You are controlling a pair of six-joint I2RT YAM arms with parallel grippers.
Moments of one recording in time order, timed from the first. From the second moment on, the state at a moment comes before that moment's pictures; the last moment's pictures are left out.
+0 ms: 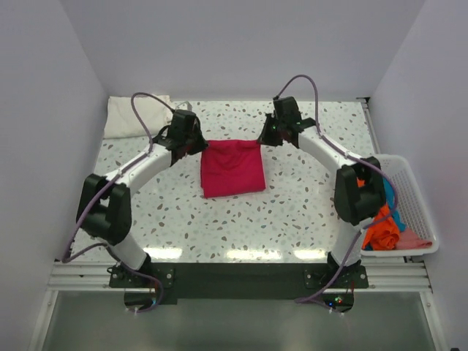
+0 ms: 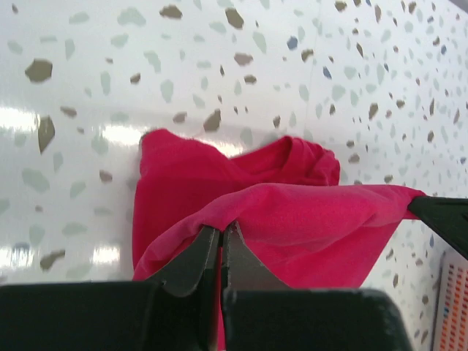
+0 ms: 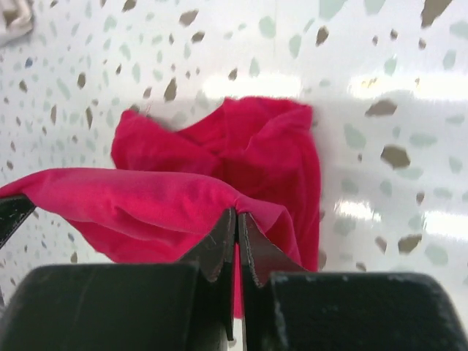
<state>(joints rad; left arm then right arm) -0.41 1.59 1.17 -0.28 -0.07 -0.71 0.41 1.80 1.45 -0.43 -0.09 0.58</state>
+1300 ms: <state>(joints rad) -0.26 1.90 1.18 -0.20 0.21 -0.52 0.42 2.04 1.45 -0.47 -0.04 0.42</state>
